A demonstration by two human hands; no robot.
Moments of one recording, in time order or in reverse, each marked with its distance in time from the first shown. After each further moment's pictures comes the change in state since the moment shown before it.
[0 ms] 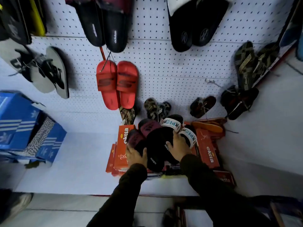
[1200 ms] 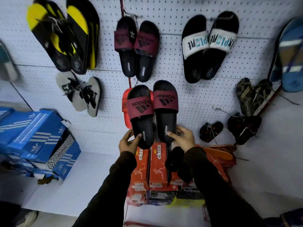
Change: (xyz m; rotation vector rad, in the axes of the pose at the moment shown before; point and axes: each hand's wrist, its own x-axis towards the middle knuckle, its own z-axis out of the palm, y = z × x) left_hand -0.001 0.038 -0.150 -0.761 0.118 0.282; right_hand -0.033 -0.100 -0.058 1.037 0.197 -0.169
